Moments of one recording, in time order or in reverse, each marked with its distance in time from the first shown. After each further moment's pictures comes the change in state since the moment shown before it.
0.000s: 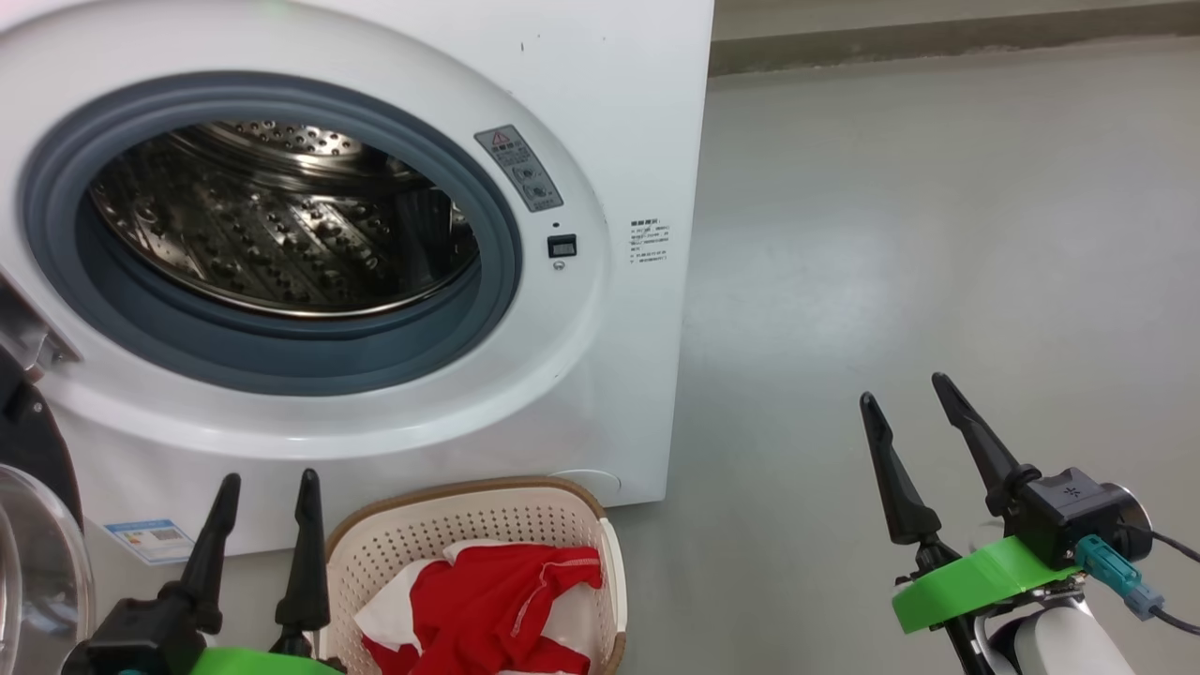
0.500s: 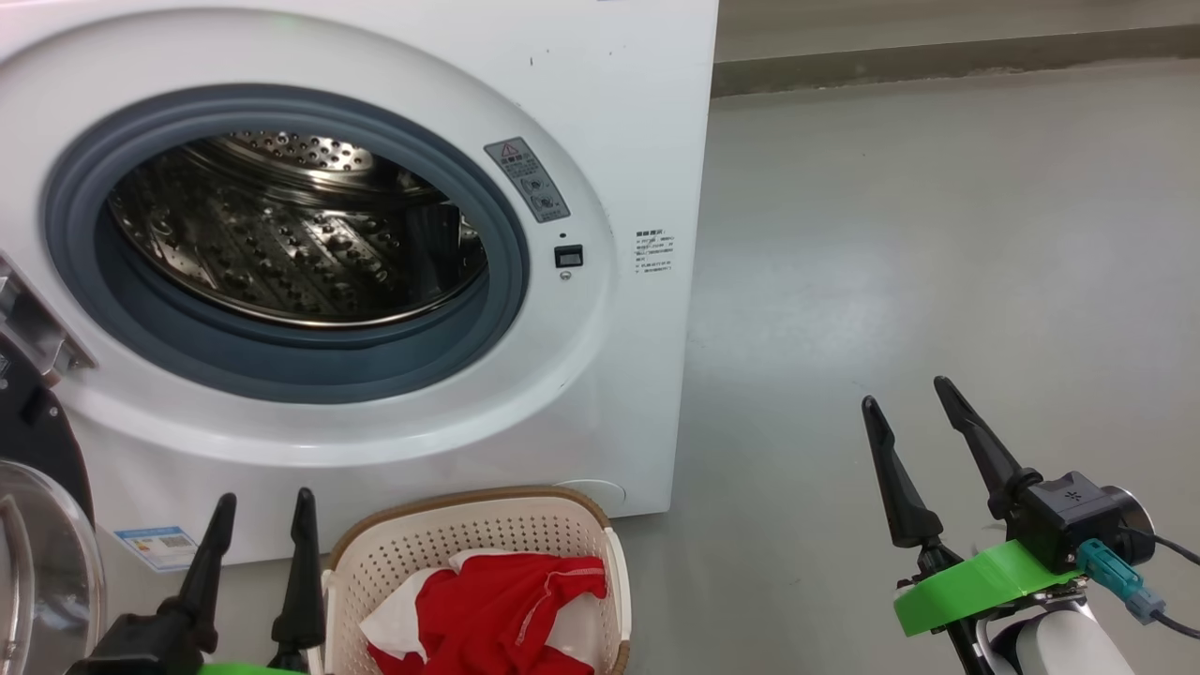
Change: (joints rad) left arm 0.023 0.012 -0.002 0.010 0.000 0.017 0.000; right arm 0.014 0.000 -0.005 -0.007 -0.007 0.000 0.000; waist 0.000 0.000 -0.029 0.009
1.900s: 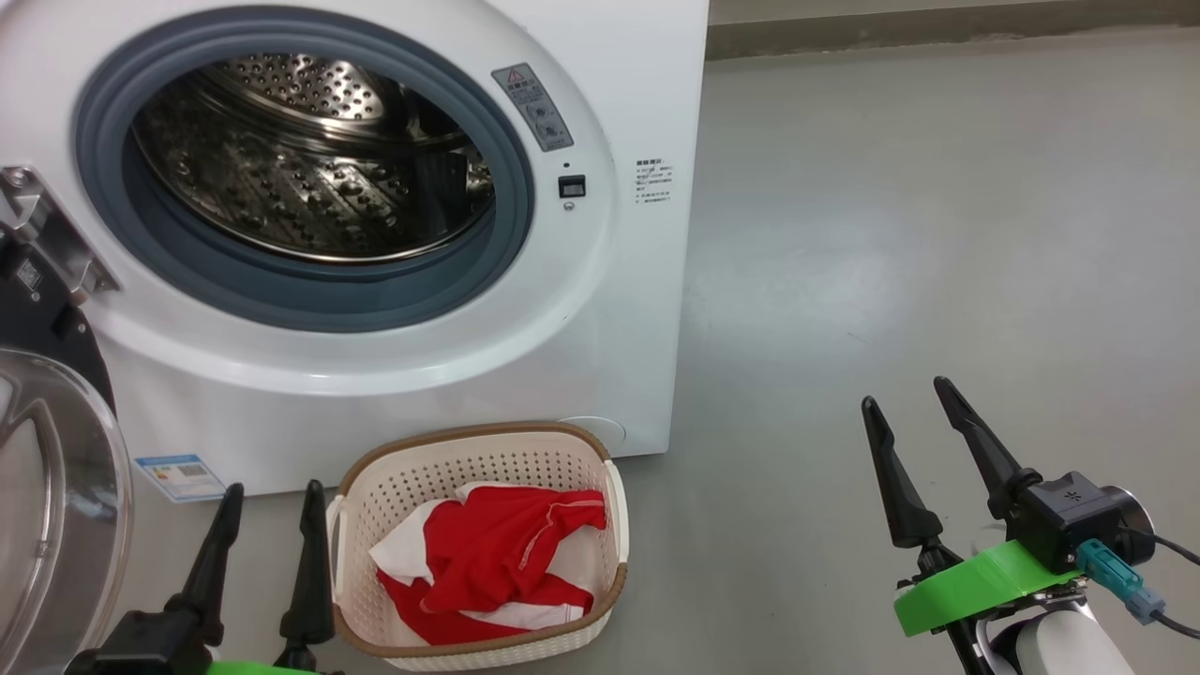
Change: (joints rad) left arm 0.015 0.020 -0.038 -0.061 -0.002 0.034 0.012; right arm 0.000 -0.001 0.002 0.000 0.000 0.000 0.000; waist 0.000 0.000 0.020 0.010
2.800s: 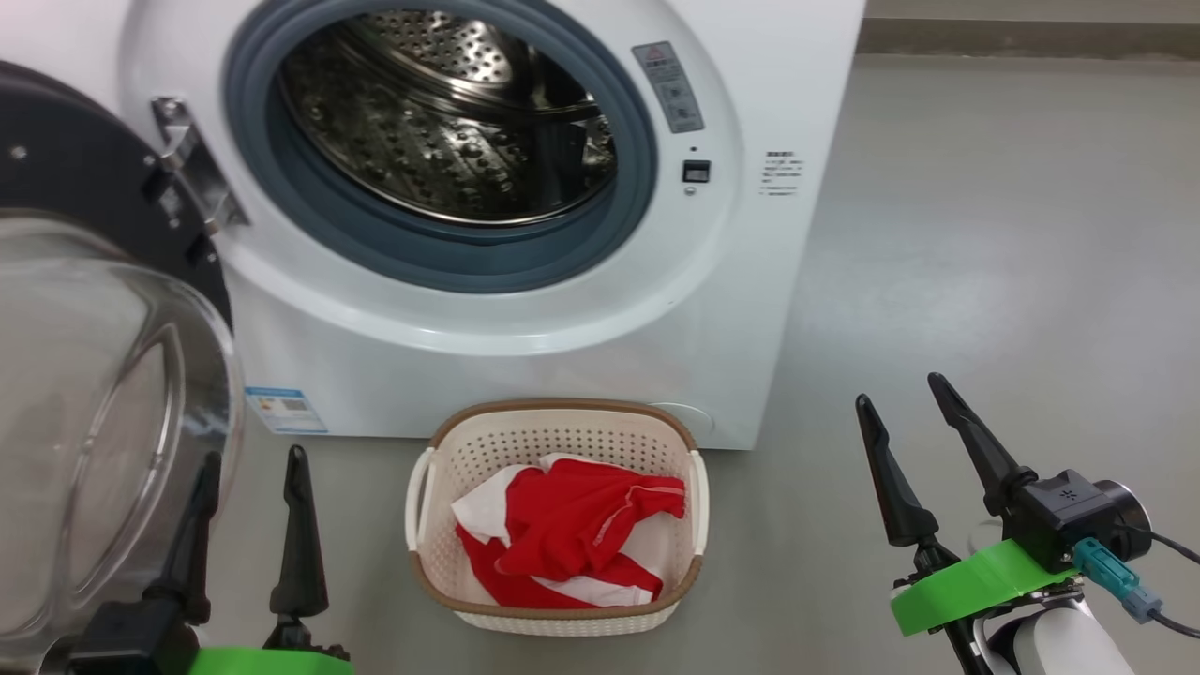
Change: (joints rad) left arm 0.000 -0.005 -0.010 -0.120 0.001 0.084 0.024; right arm -0.004 -0.009 0.015 -0.010 0.000 0.000 0.000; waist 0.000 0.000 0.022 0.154
